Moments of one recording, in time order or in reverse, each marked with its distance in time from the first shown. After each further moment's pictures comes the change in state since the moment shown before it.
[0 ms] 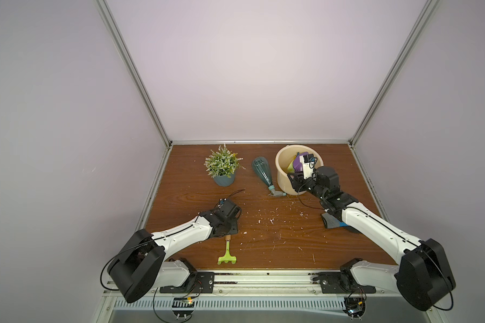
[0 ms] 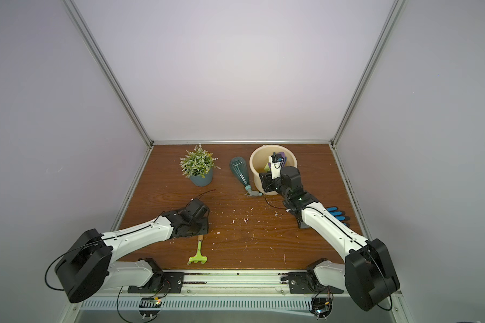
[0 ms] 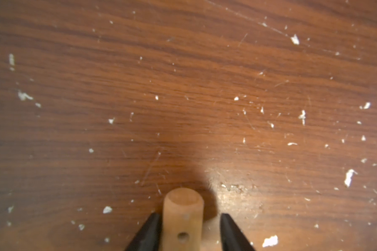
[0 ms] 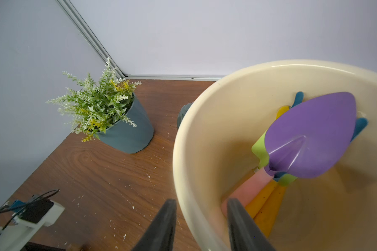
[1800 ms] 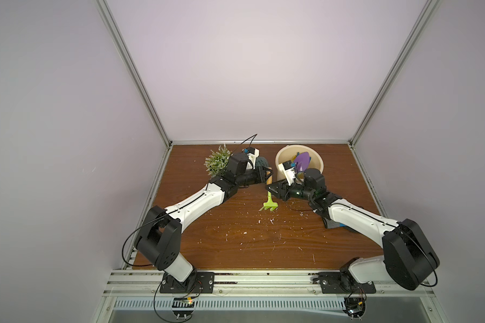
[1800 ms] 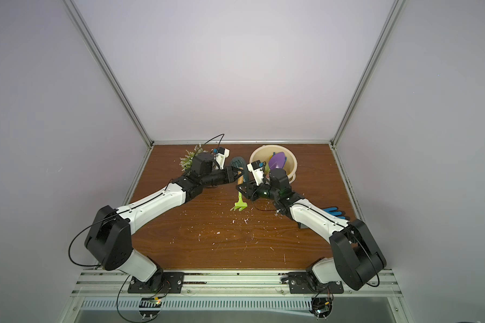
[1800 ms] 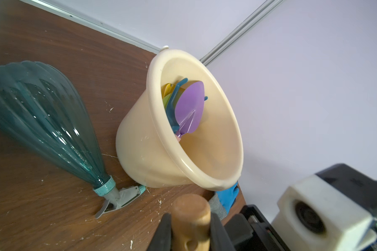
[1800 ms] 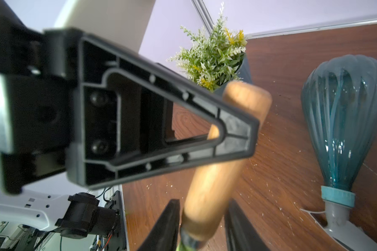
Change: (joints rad) left arm 0.099 0.270 0.555 0.507 0.503 0.080; right arm 0.085 0.161 -0.009 0.211 -0.501 0.188
